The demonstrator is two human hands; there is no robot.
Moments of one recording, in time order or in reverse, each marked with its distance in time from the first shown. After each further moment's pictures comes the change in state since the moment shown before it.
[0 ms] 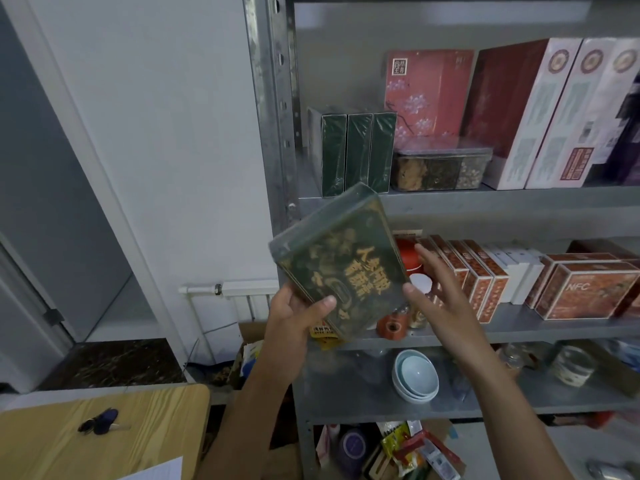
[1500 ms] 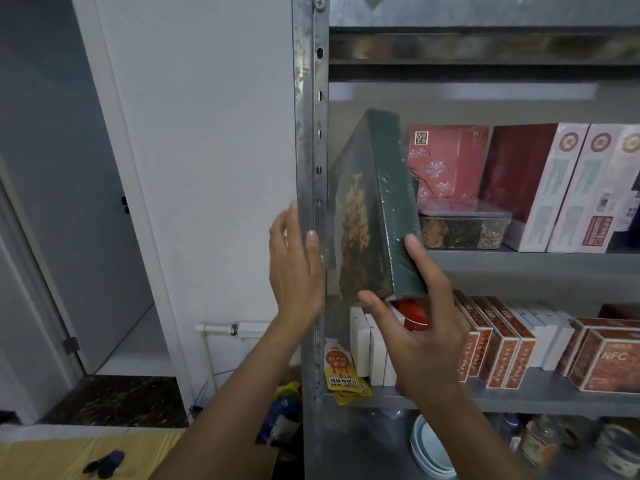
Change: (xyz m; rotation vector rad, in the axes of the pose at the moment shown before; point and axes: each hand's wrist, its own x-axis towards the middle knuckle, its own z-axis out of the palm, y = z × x) left_hand 0.089 0.076 0.019 1.010 0.459 0.622; right_hand 0.008 -0.096 0.065 -0.107 0.458 -0.977
